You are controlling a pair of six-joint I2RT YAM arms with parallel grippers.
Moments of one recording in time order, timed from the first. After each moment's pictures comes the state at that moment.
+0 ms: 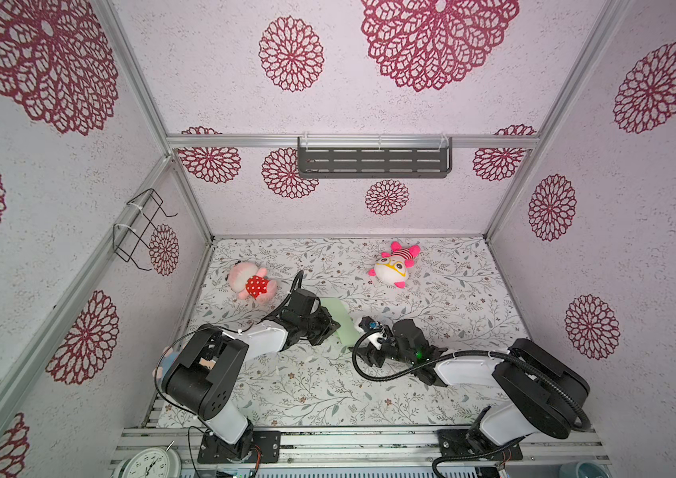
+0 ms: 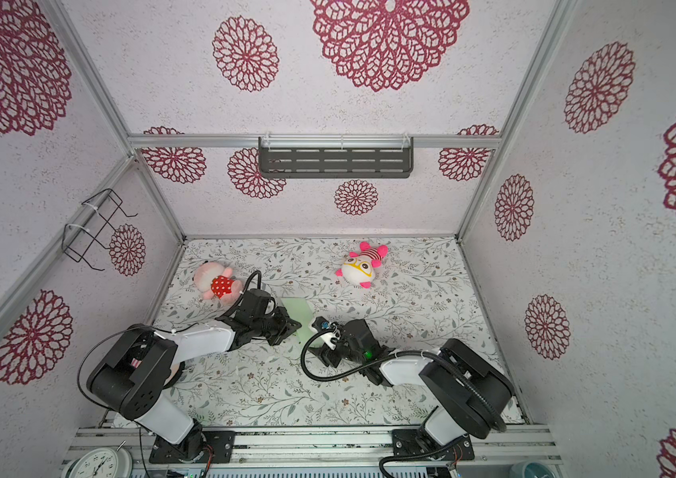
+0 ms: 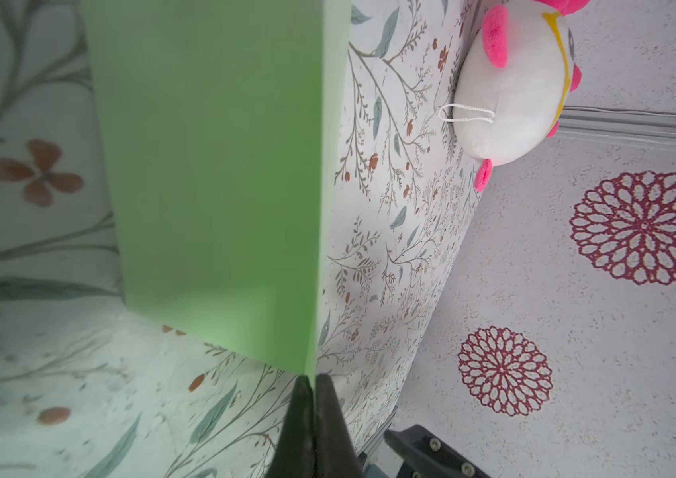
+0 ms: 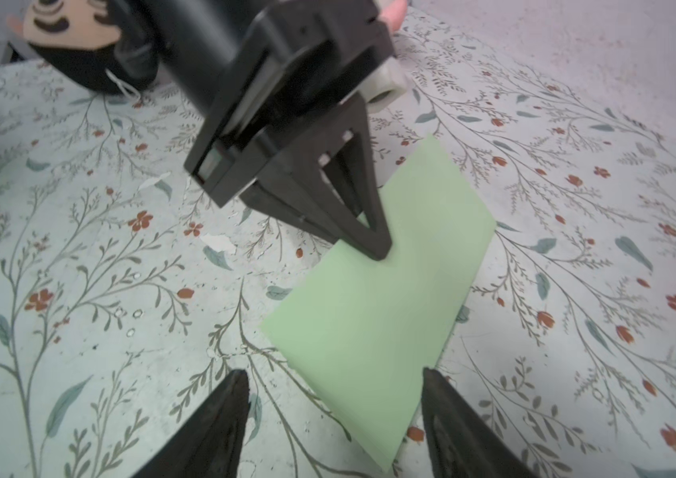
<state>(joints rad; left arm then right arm) -0.49 1.64 0.75 0.10 0.42 -1.26 0.82 1.53 0.48 0.59 -0.25 -0.19</state>
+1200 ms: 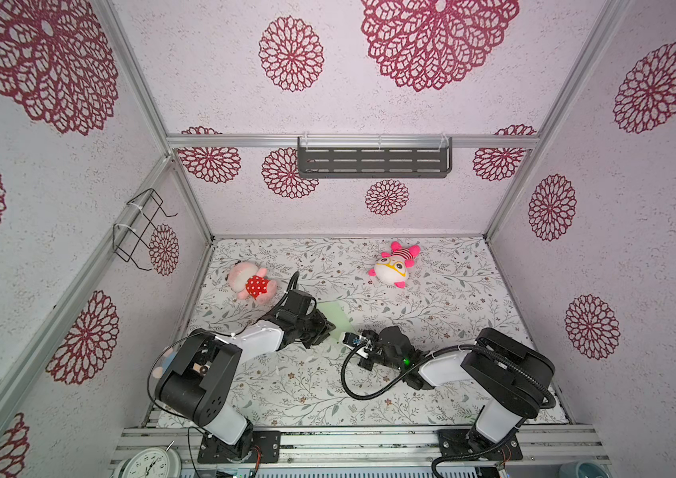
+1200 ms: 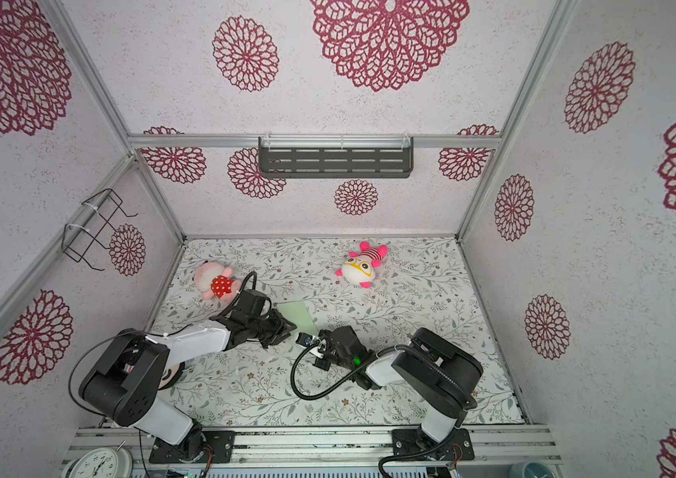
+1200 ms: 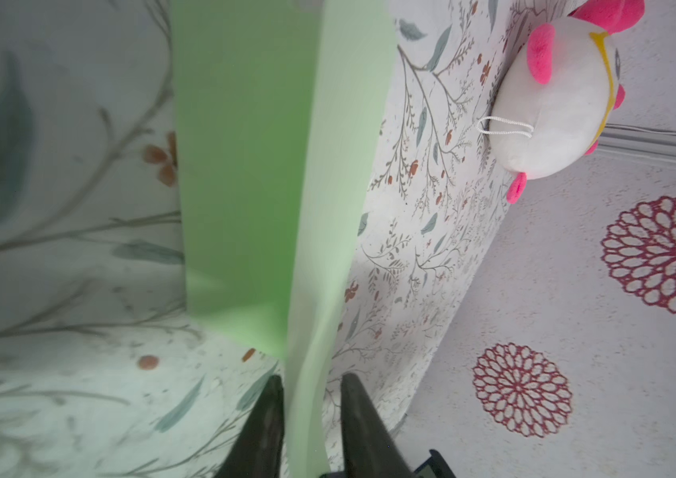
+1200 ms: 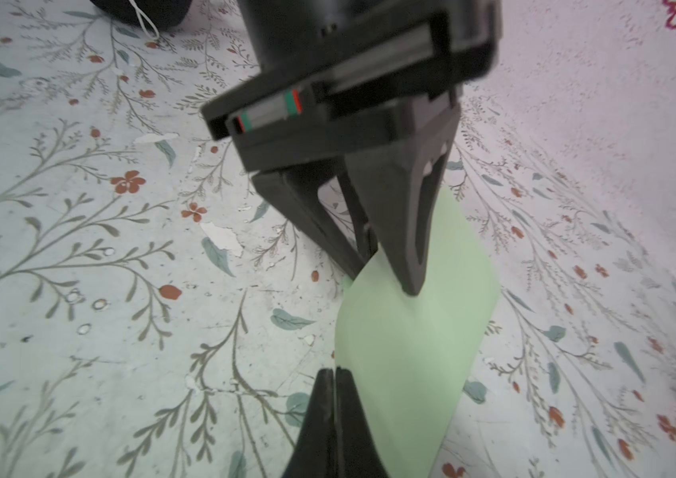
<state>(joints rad) -0.44 1.57 0.74 -0.06 0.39 -1.21 0.90 1.69 0.51 0.76 -0.19 -0.38</state>
